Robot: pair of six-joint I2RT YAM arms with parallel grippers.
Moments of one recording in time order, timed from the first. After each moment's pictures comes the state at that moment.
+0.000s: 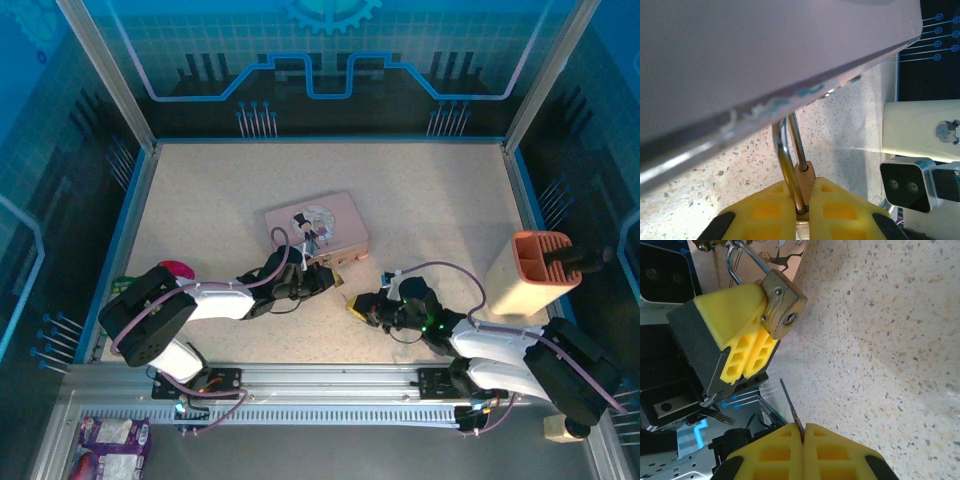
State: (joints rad) left arm -0.74 1.54 0.53 0.45 0.25 -1.14; right arm 0.75 1.12 0.14 0.53 -0.36 1.44
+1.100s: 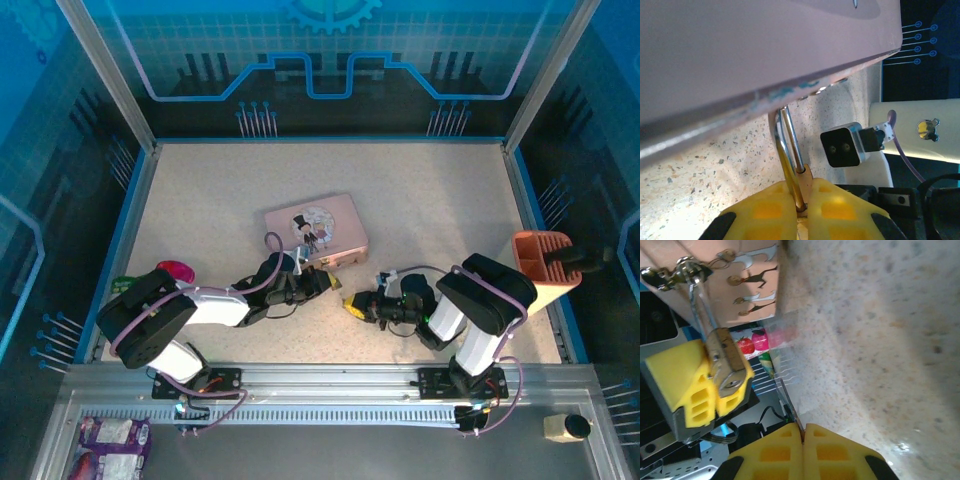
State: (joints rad) left arm -0.74 1.52 0.44 0.60 0.26 -1.19; right arm 0.61 1.74 0.11 1.24 -0.61 1.50
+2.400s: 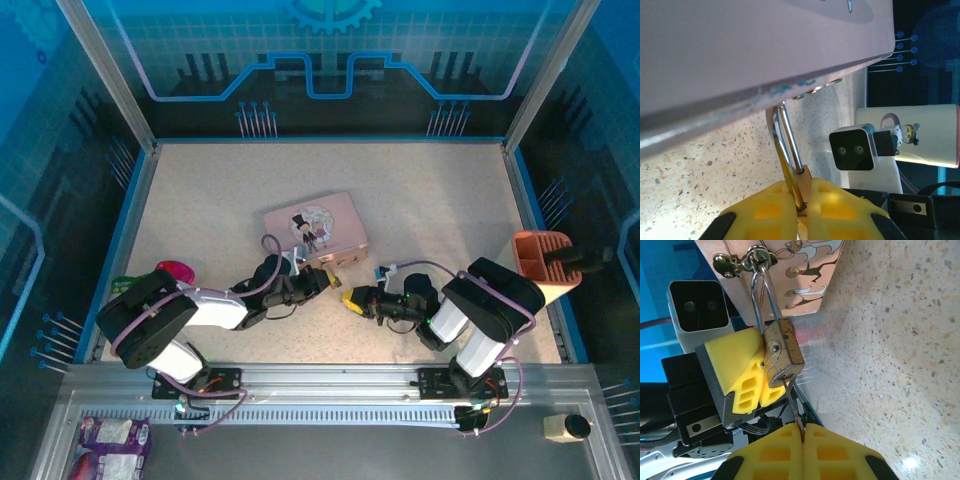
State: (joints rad) left arm -0.74 1.53 0.40 0.71 0.26 -1.24; right arm 0.62 1.68 0.10 1.30 -0.60 1.52
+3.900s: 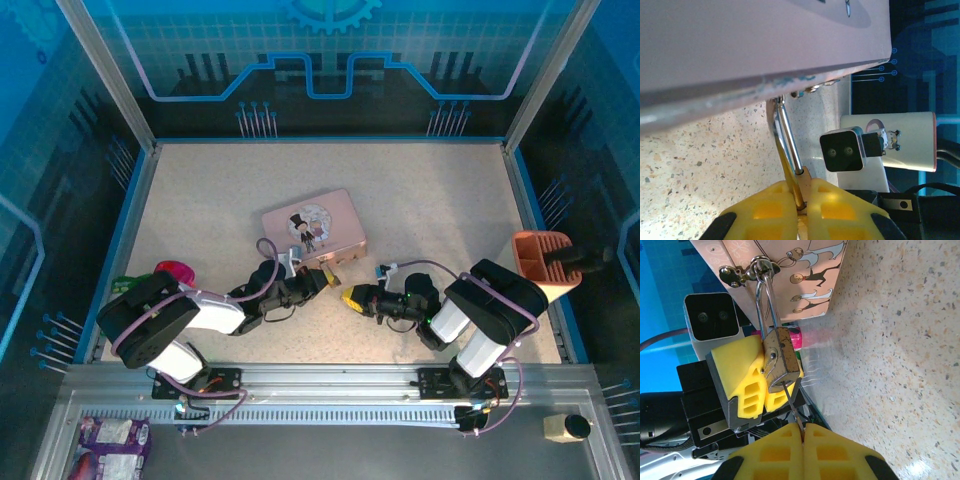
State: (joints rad) left arm -0.75 1.53 0.34 0.84 0.23 -1.29; right arm 0.62 1.66 0.10 1.31 -0.59 1.54
